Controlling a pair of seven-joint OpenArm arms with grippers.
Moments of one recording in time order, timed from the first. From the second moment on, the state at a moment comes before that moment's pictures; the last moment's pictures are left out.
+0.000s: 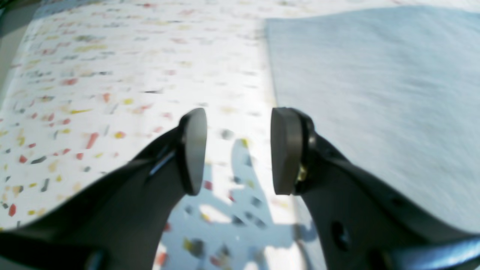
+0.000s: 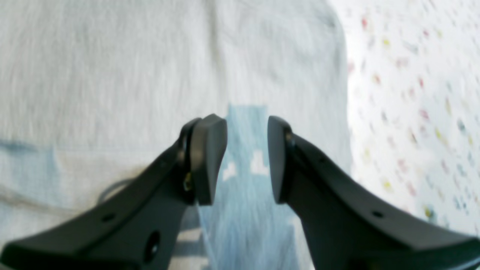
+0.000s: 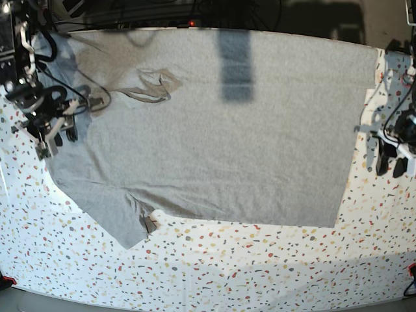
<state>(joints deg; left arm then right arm) 5.4 -32.9 -8.9 78.8 -25.7 -21.4 11.3 -16.5 38.6 6.6 96.8 22.0 11.2 -31.6</state>
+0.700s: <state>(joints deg) -38.5 -20.7 3.1 20.3 -13.5 -24.6 6.0 22.8 34.2 -10.9 58.2 21.6 18.5 -35.9</state>
